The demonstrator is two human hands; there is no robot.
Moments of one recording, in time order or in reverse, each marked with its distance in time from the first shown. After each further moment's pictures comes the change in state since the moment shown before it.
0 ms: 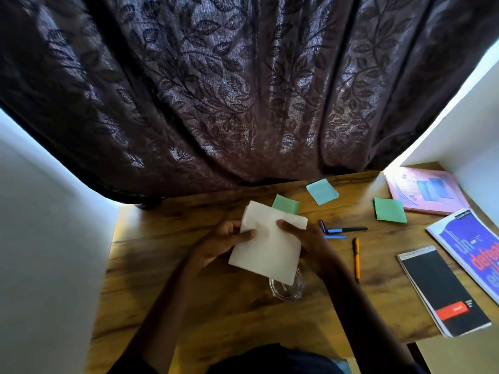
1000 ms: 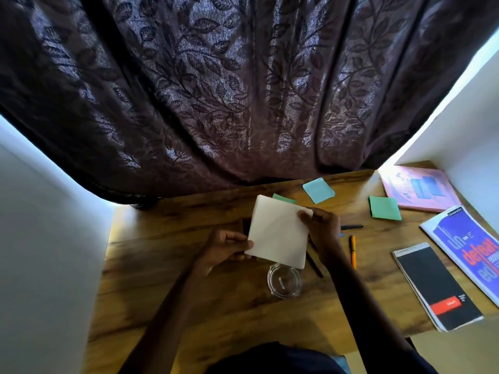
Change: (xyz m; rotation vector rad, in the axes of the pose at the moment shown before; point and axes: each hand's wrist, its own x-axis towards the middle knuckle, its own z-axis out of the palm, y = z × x) left_hand 0.002 -0.027 0.005 -0.047 0.077 -0.082; right_hand 0.019 -0.004 -0.021 -0.212 0.458 -0.231
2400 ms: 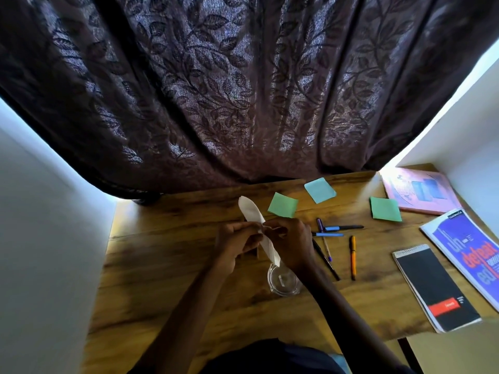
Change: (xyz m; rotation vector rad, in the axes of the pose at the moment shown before) left_hand -0.021 0.026 0.043 -0.351 0.267 0.003; right_hand -0.056 -0.008 0.041 -0.514 -0.221 -0.603
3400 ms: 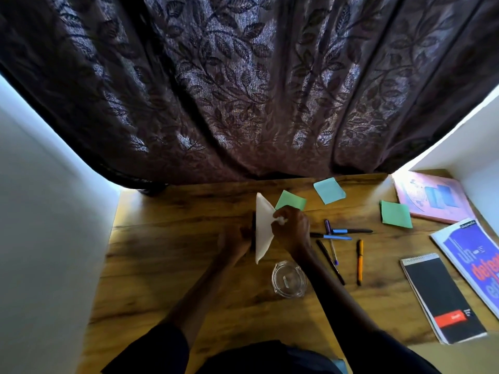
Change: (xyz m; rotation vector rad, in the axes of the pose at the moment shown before) left_hand 0.090 -0.060 -0.031 0.961 0.098 0.210; right_hand 0.043 0.012 0.032 -0.071 -0.022 0.339
